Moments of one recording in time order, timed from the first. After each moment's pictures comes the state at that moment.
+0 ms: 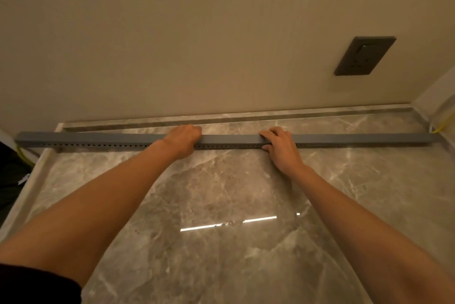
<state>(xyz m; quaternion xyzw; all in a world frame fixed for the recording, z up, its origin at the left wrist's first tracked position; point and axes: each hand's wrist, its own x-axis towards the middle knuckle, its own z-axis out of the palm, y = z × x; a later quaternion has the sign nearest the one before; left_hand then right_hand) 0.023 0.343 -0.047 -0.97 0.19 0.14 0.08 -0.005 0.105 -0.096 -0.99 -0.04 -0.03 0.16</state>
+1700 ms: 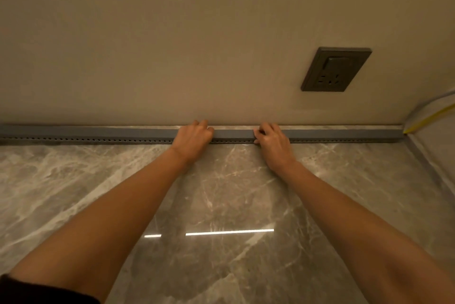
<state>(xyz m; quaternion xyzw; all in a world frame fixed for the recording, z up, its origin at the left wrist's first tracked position) 0.060 0.193 -0.058 -0.98 0.17 0.02 0.12 0.068 0.002 -0.098 -0.98 -0.16 -0.09 0.03</state>
